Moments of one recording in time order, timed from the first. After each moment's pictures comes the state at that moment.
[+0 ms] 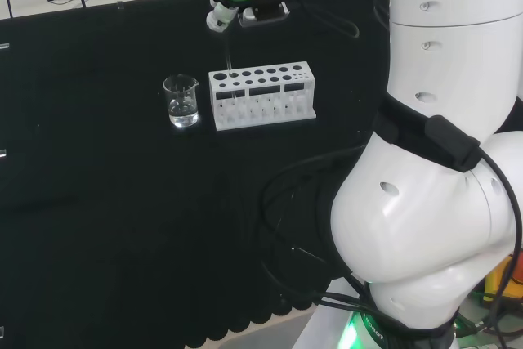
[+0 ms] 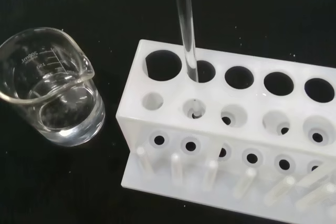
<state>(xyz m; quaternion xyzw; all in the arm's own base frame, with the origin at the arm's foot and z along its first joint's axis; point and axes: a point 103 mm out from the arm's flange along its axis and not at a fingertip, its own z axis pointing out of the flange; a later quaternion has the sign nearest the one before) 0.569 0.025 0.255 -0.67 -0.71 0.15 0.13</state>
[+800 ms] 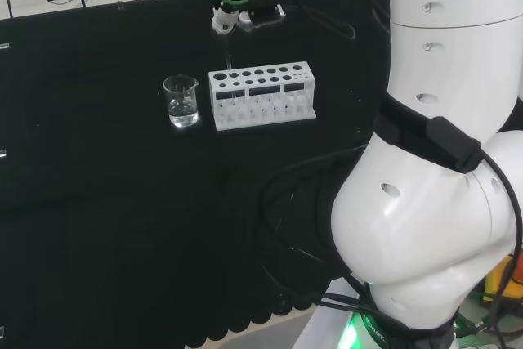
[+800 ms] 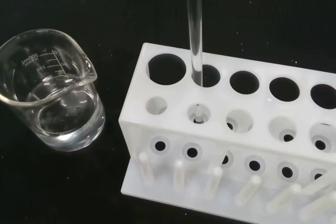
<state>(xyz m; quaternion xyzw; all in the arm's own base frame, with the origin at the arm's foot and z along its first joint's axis) 0.570 0.032 0.253 -0.67 -0.71 0.14 0.11</state>
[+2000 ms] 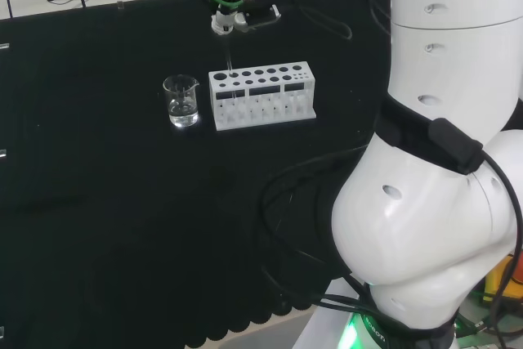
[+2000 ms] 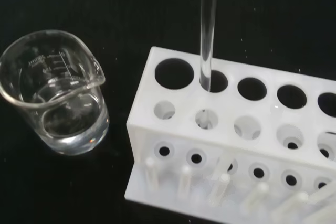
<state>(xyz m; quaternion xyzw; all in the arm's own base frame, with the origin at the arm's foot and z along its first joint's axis) 0.569 0.042 0.254 -0.67 -0.72 0.14 0.10</state>
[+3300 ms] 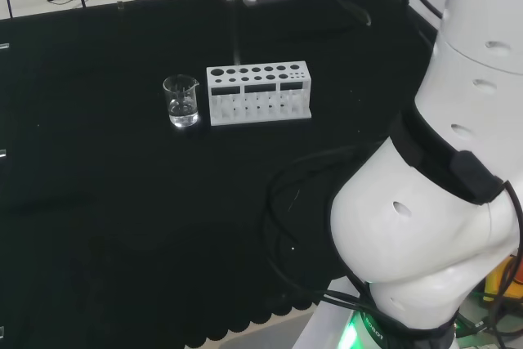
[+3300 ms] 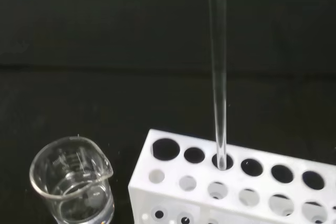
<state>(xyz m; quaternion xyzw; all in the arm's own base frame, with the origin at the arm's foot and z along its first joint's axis) 0.532 0.030 0.344 -0.70 -0.71 0.04 0.03</state>
